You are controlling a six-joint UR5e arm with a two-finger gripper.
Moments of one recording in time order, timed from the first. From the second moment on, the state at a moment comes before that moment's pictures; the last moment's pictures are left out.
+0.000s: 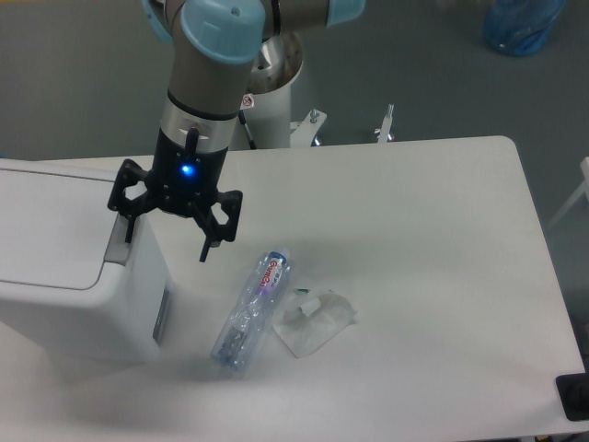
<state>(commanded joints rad) 2.27 -1.71 -1.58 -1.08 1.15 0.30</state>
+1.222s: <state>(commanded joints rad) 2.28 -1.72 -1.50 -1.08 1.15 0.31</state>
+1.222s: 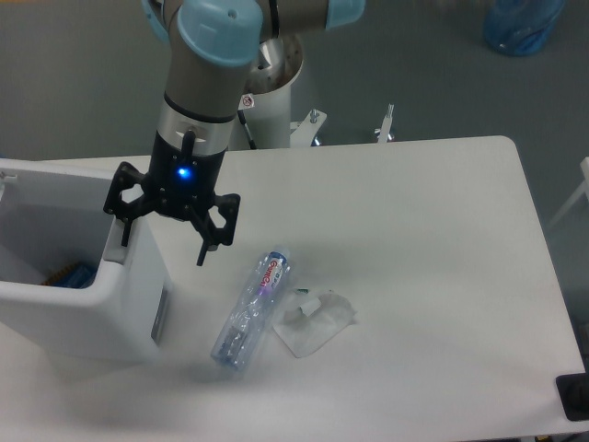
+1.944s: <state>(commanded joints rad) 2.56 -1.86 -1.43 -1.08 1.15 0.69</state>
